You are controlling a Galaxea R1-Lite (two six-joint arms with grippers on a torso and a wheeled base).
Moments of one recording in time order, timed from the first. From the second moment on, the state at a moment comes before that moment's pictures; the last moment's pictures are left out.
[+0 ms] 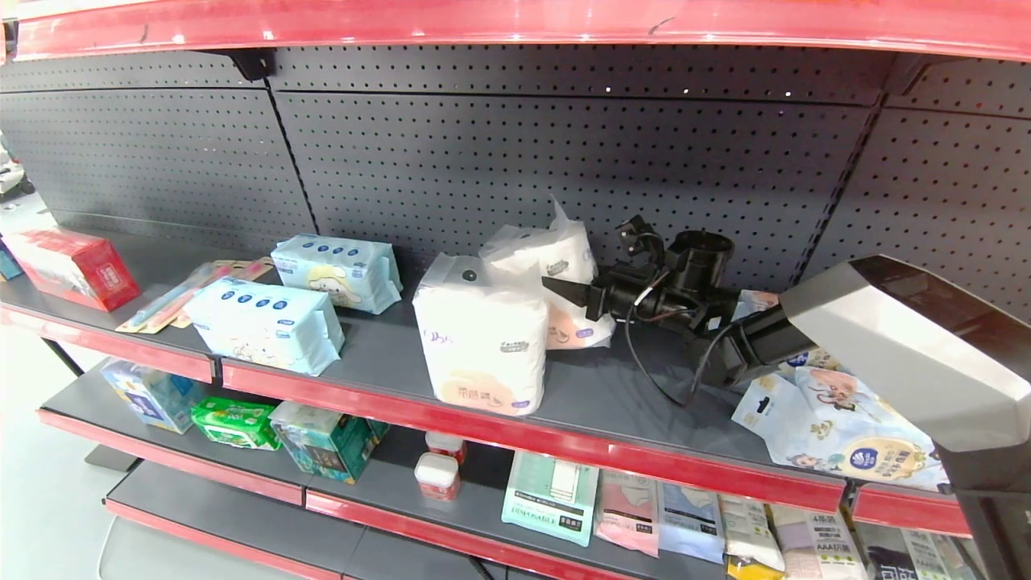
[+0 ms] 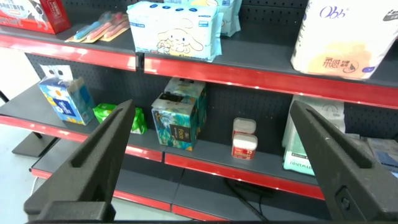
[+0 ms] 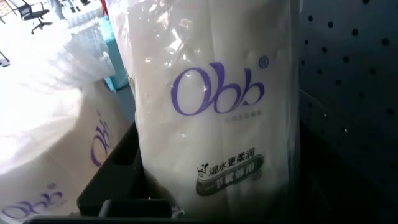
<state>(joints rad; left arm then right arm) 0.00 0.00 0.00 0.00 0.02 0.00 0.34 2.42 -1.42 -1.01 0.63 0.09</state>
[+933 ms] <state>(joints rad) 0.00 0.00 0.00 0.00 0.02 0.00 0.25 2.37 -1.28 -0.97 0.71 -0.06</state>
